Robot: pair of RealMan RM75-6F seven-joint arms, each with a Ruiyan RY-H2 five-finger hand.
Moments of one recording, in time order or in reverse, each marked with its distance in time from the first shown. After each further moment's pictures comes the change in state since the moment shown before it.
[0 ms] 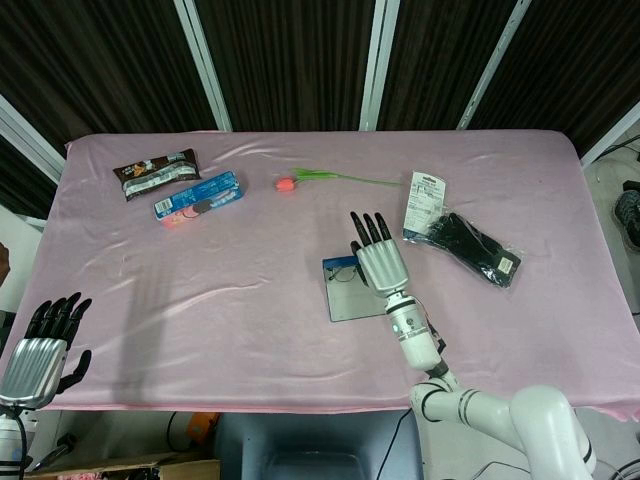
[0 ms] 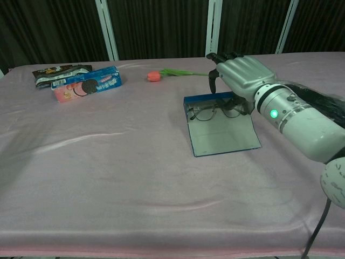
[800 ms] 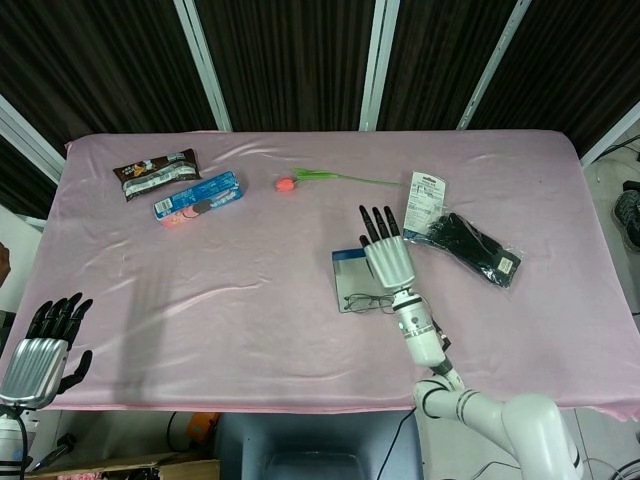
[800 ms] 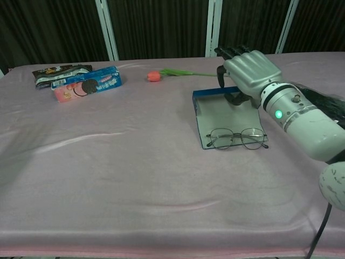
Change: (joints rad) left arm -0.001 -0.001 0.002 -0.002 0.000 -0.003 0.006; right arm -0.023 -0.062 0.049 0.170 -0.089 0.012 0.004
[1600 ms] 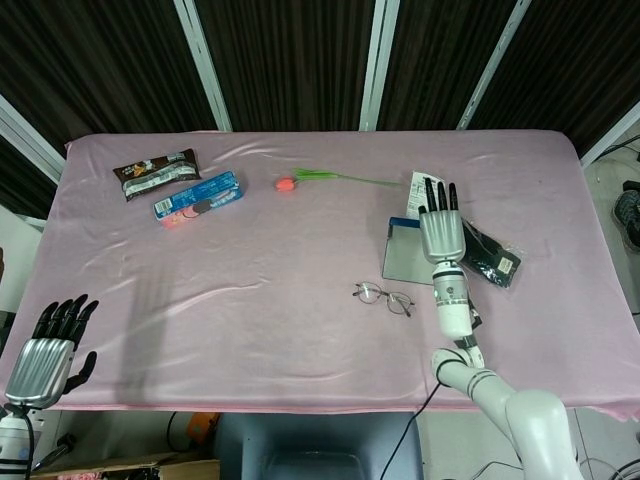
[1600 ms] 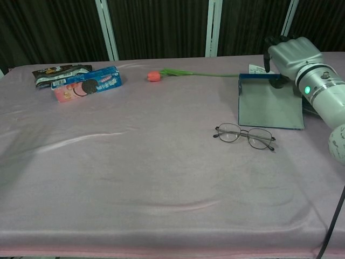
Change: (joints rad) left arm -0.007 -0.014 0.001 -0.002 -0.010 -0.018 0.034; right arm 0.021 0.008 0.142 0.236 0.146 -0.167 -0.061
